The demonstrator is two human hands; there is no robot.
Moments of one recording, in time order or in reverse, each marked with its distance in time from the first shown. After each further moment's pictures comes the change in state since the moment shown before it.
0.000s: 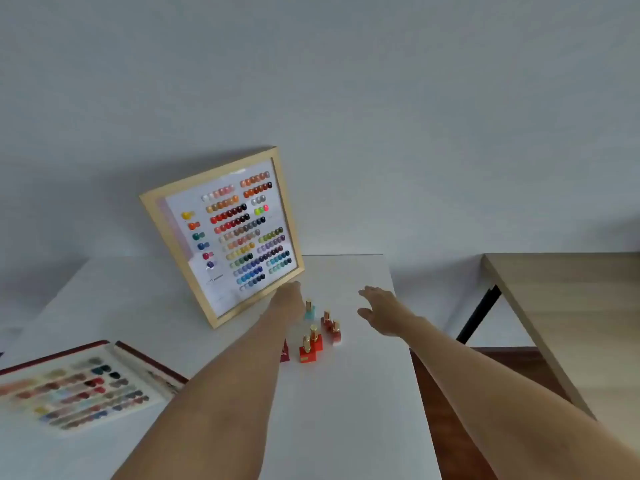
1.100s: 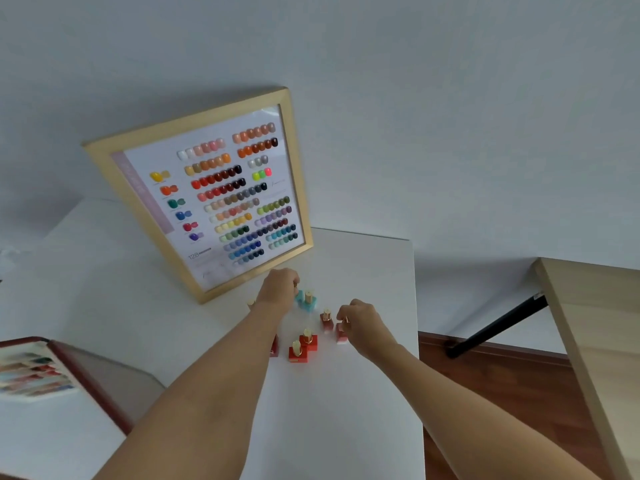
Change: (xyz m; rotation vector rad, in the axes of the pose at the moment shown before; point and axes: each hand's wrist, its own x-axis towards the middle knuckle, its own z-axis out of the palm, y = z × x) left_hand 0.093 -0.035 0.045 -0.085 0.109 -0.061; right_hand 0.078 0.014 0.066 0.051 -0.013 -0.123
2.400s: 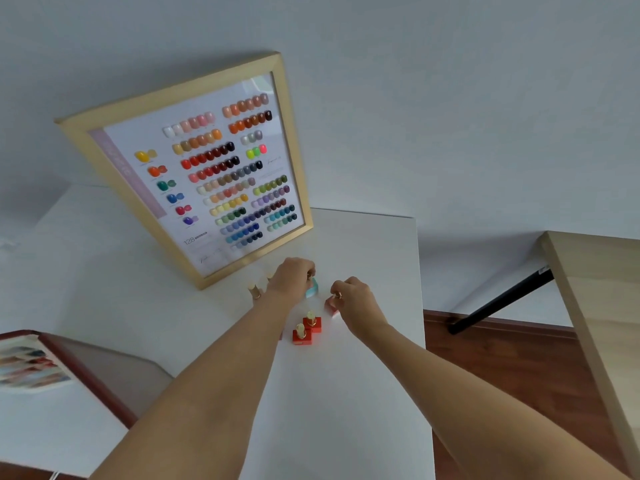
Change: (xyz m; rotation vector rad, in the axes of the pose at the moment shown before) left_hand -0.005 0.006 0.018 0.084 -0.018 0.172; right_hand 0.015 -0.008 0.025 0.097 0.107 0.042
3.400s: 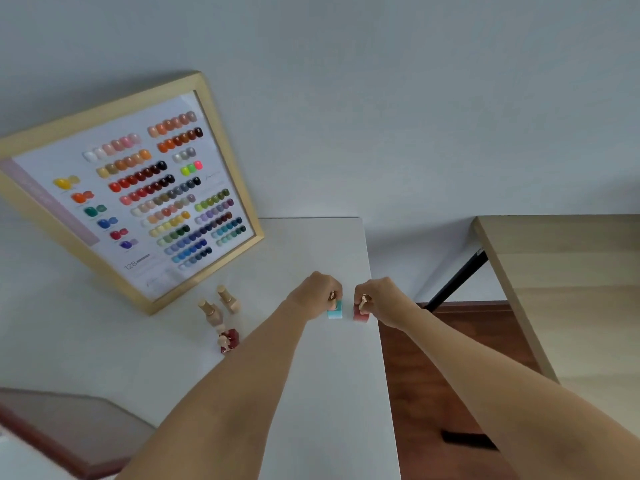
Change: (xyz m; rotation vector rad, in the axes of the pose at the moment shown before) left_hand 0.002 0.105 0.045 0.026 -0.338 0.307; right_hand -0.043 0.092 -0.101 -0.169 -0.186 0.070
